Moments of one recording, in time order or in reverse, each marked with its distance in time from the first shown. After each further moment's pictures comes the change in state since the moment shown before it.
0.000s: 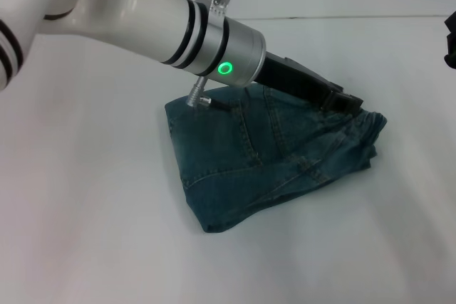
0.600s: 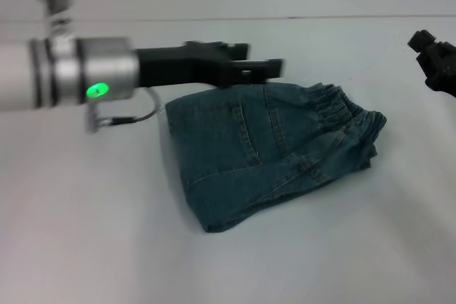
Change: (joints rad) left arm 0.374 0.007 -0.221 0.174 -0.235 0.131 0.272; right arm 0.007 -0.032 -0.339 -0.153 -0.006 -0.097 0.230
